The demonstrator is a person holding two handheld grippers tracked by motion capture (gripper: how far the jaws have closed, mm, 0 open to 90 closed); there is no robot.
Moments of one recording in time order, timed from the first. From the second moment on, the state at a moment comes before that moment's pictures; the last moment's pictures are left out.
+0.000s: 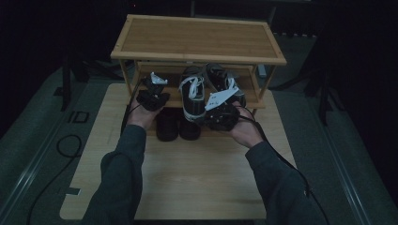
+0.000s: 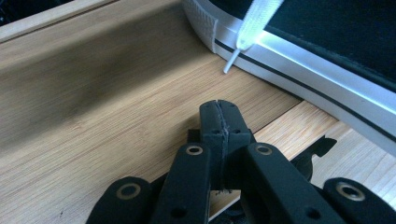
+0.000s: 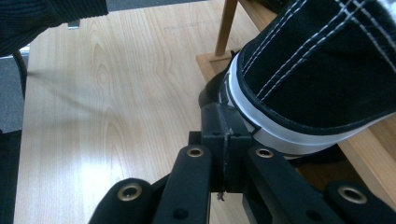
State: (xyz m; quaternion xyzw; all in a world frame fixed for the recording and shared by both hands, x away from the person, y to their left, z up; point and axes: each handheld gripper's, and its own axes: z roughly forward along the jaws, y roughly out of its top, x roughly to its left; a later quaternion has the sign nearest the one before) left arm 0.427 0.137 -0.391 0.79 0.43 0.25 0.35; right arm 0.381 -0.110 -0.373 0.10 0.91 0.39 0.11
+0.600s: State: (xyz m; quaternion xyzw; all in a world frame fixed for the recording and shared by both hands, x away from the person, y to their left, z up) left arm 0.426 0.129 -0.388 0.80 0.43 0.27 0.33; right arm 0.383 -0.101 -0.374 0.10 0.91 0.39 0.11
